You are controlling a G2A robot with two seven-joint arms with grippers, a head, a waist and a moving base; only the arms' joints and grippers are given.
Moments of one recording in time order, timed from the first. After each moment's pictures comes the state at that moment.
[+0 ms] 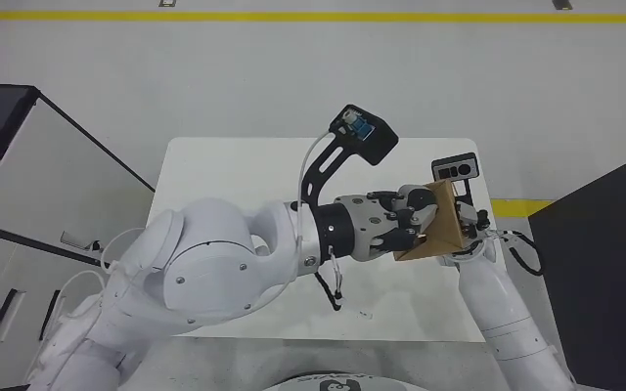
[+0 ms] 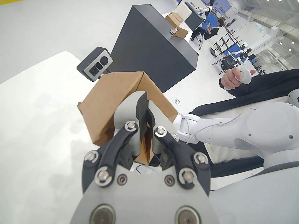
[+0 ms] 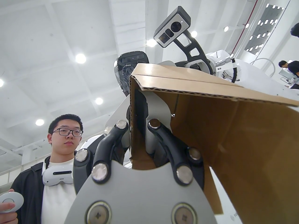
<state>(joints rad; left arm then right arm) 0.82 -1.20 -0.87 -2.35 0.25 0.49 -0.93 -1.39 -1.19 1.28 -1.62 1.43 -0.28 1.54</state>
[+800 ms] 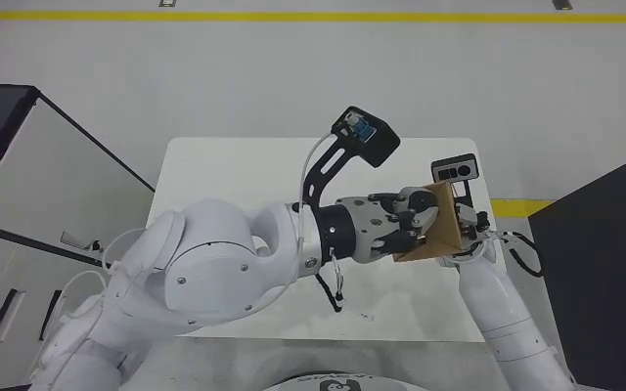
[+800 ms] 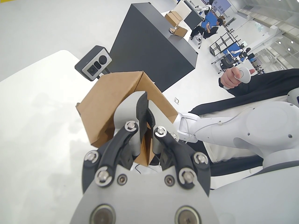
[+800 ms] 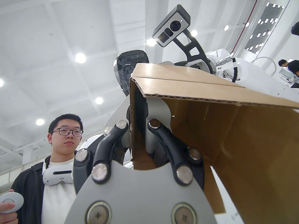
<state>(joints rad) 0.82 -1.20 -0.87 -2.35 0.25 0.49 -0.93 -1.40 -1.19 1.28 -1.63 1.42 -0.28 1.54</state>
